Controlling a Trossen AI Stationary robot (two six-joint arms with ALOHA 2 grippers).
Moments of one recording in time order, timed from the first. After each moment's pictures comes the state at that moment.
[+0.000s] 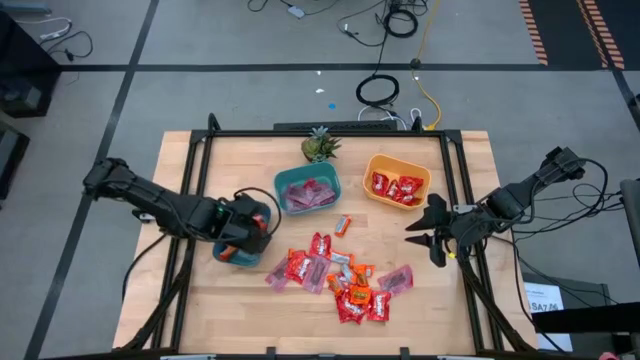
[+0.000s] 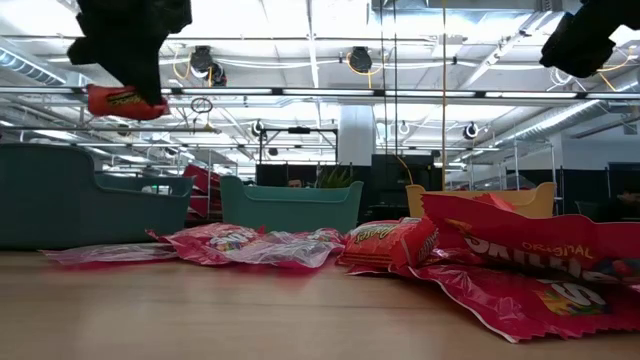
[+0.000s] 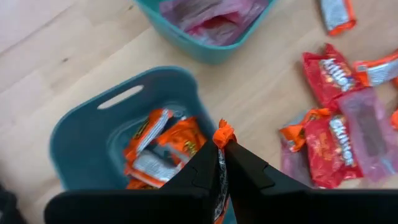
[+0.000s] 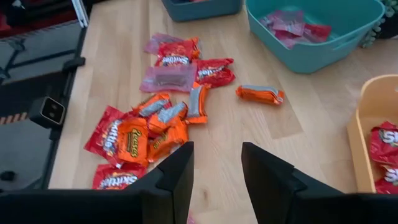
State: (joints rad) left arm -0.36 1.31 1.08 -1.12 -0.42 -1.21; right arm 0.56 0.75 0.72 -0.69 0.42 0.64
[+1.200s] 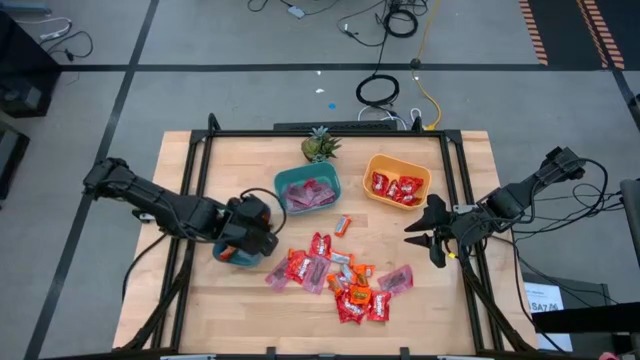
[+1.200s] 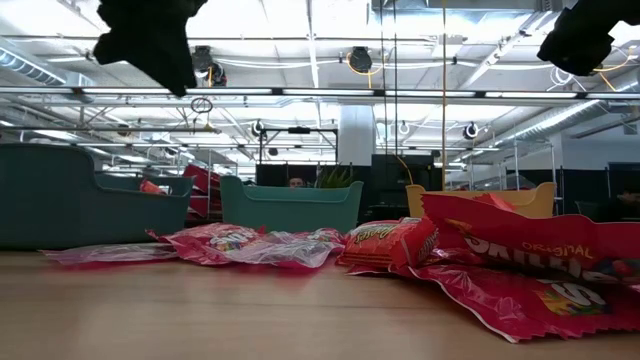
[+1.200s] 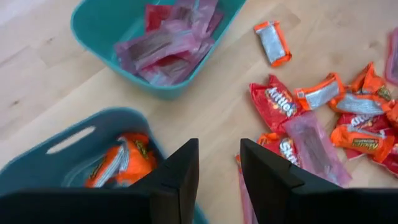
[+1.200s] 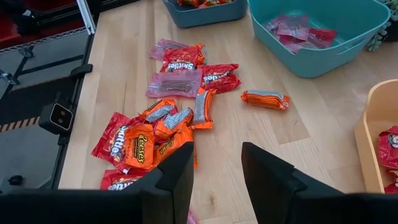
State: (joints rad) left arm -0.36 1.31 1.08 -0.93 -0.48 -1.09; right arm 0.56 0.75 0.72 -0.66 0.42 0.64
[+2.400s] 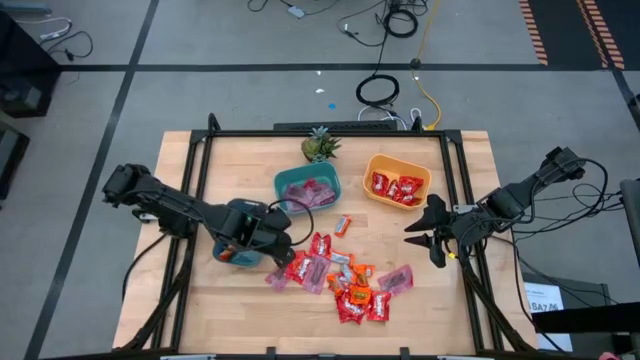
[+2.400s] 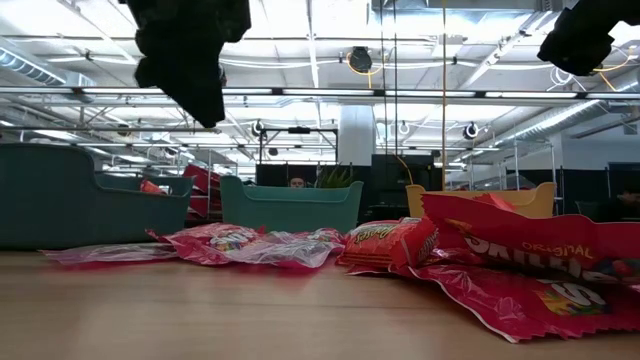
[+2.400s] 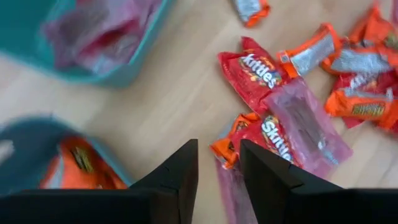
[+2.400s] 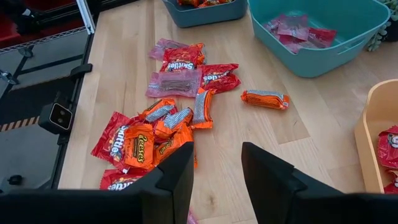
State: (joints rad) left arm -0.32 1.53 1.15 -0.82 -0.32 -0.94; right arm 0.56 0.75 0.72 -0.66 0.42 0.64
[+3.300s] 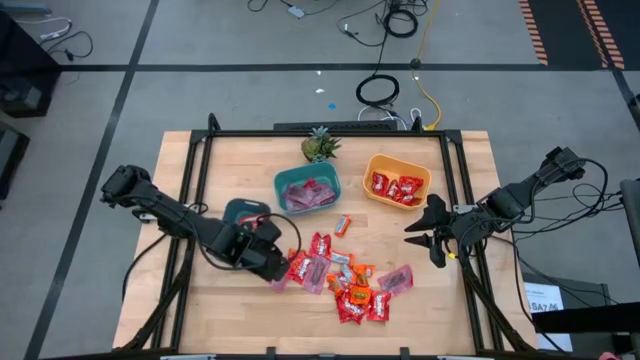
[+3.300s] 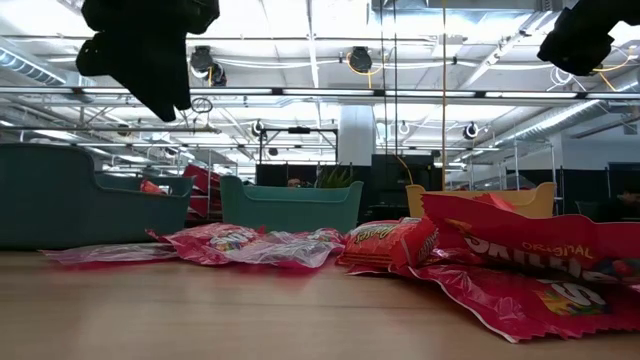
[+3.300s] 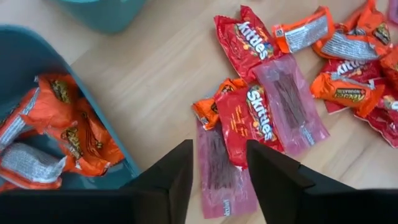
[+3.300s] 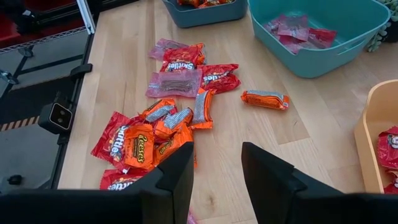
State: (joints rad) left arm -0.46 1.53 1.15 -0.88 -0.34 -1.24; right arm 0.56 0.75 0.72 -0.66 0.42 0.64
